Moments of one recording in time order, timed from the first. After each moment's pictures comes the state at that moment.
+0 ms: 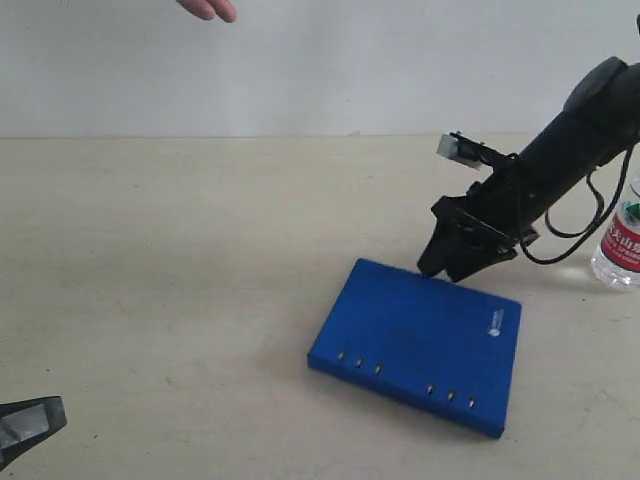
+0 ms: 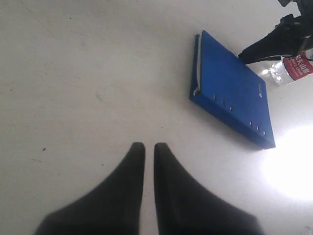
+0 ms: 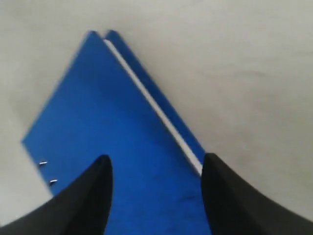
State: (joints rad) left arm 0.11 0.74 0.00 -1.52 0.65 1.22; right arm 0.07 2.18 -1.47 0.75 1.14 -0.76
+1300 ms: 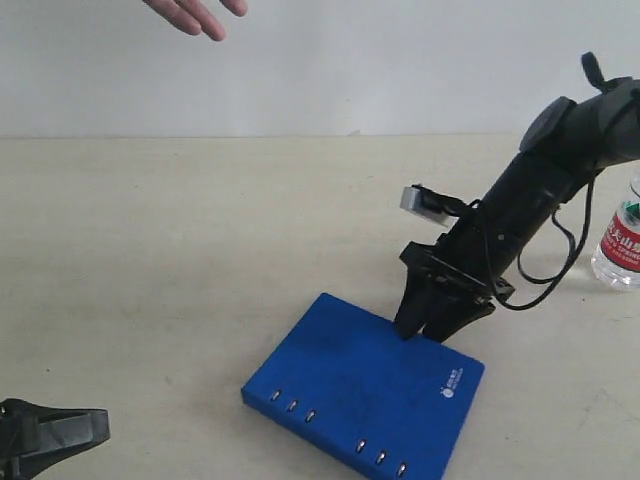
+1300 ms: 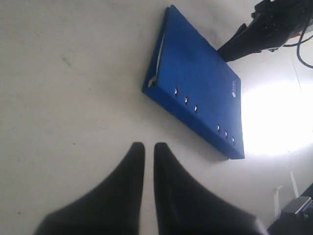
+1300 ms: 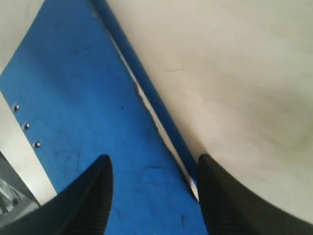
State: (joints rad) left arm 0.11 1.17 -0.04 -1.73 0.80 1.57; right arm 0.18 2.20 -1.38 0.71 1.22 -0.67
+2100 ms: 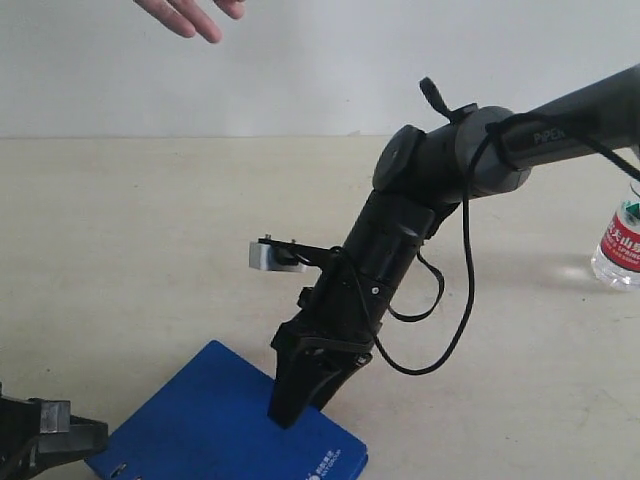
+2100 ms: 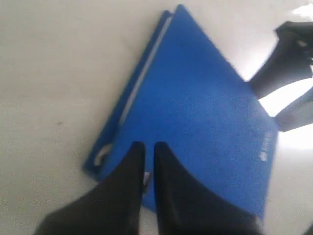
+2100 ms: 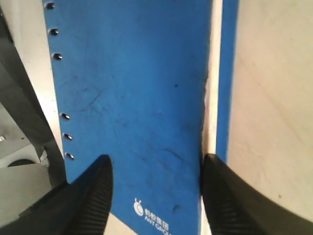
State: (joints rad) left arm 0.11 1.47 -0.14 -1.74 0.70 1.65; right arm 0.55 2.18 -1.38 0.80 1.21 -0.81
